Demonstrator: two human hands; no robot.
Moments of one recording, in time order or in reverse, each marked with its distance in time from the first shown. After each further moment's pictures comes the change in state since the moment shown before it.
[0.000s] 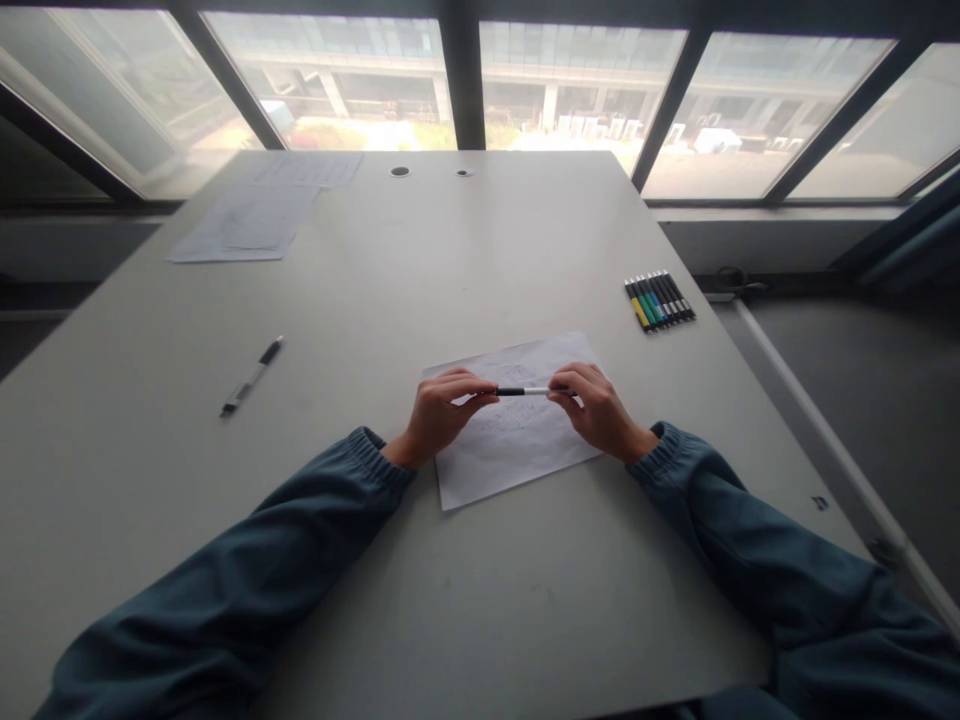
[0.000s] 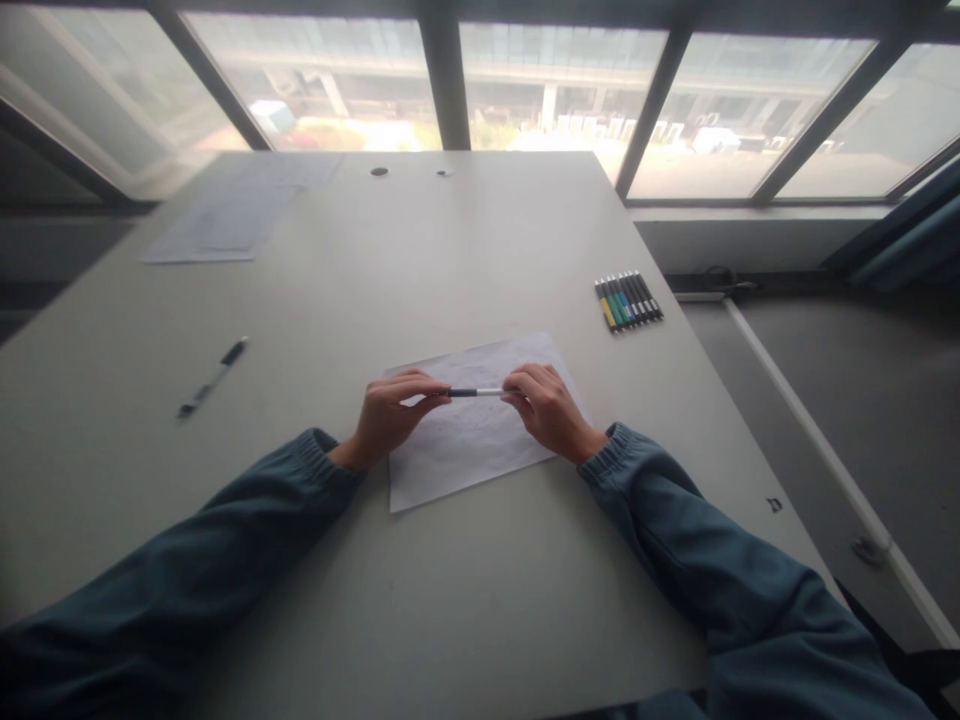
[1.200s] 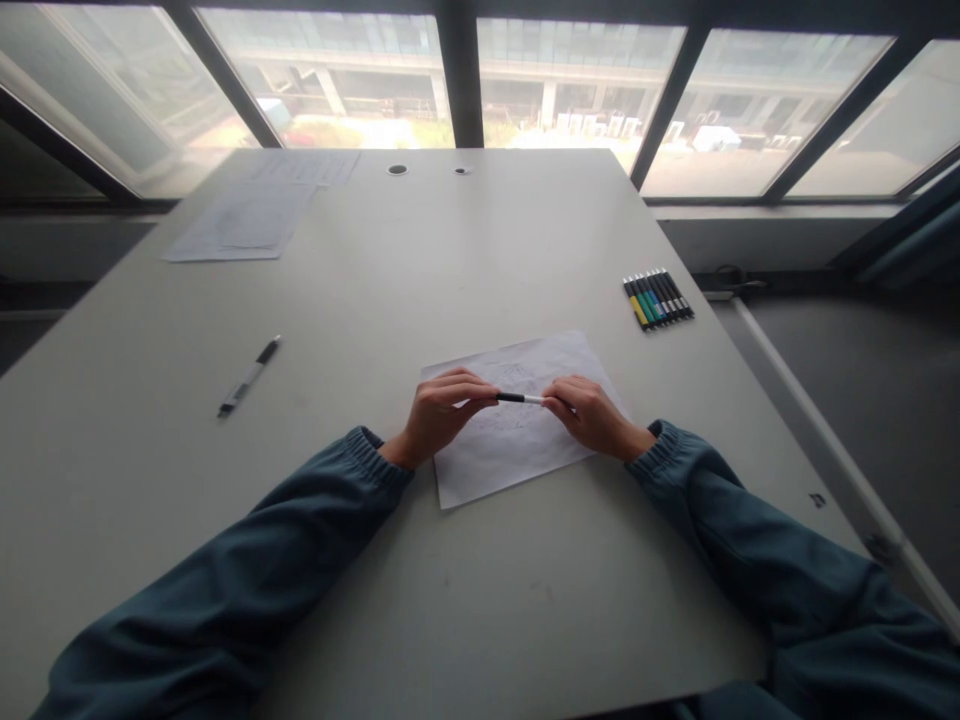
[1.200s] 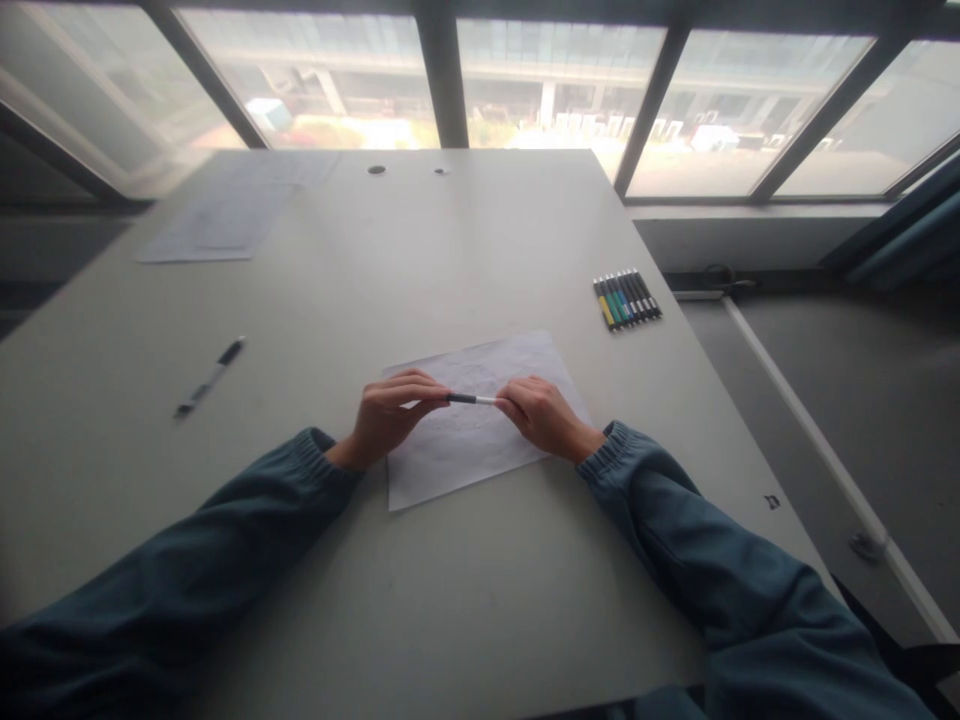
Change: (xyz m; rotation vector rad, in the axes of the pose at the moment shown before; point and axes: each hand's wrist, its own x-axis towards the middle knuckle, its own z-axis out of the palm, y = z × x) left_hand 0.003 0.005 -0.004 -0.112 -0.062 0.044; right_hand -0.002 -0.001 0.002 0.033 -0.172 0.004
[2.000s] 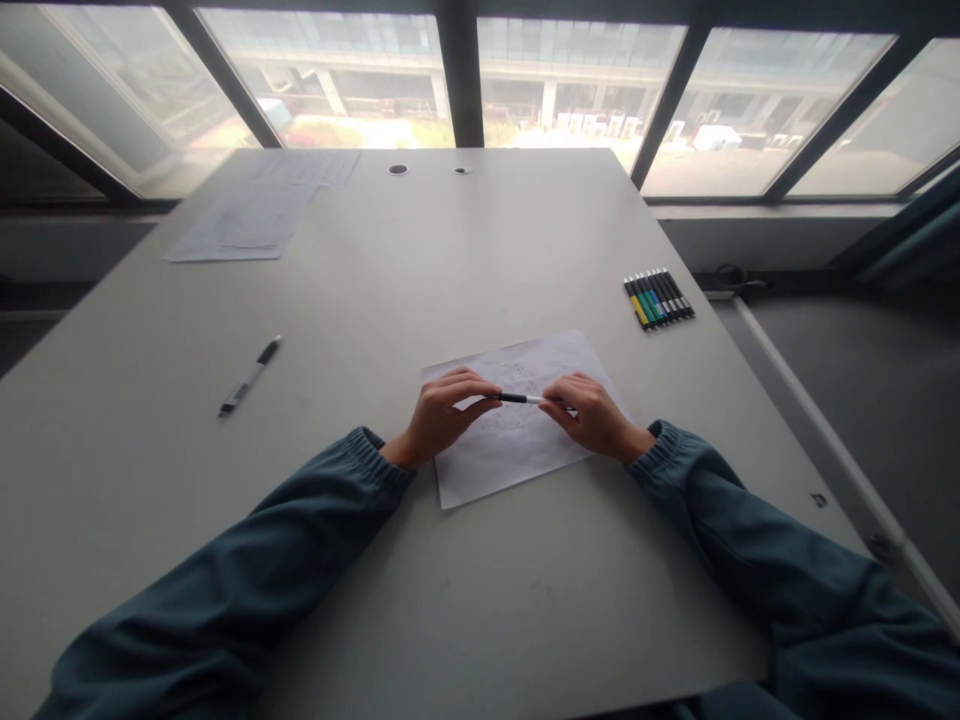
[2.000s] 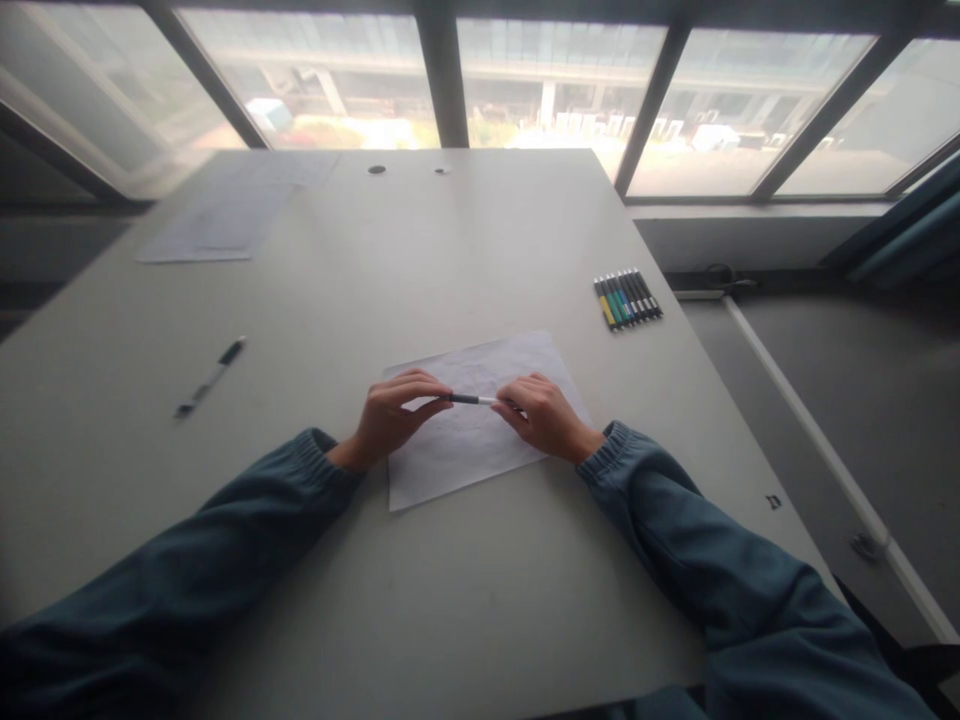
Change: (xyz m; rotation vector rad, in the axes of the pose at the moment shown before) left_hand 0.001 0.002 0.002 0.032 -0.008 0.011; right_hand 0.001 -0.001 0.001 -0.019 0.041 -0.030
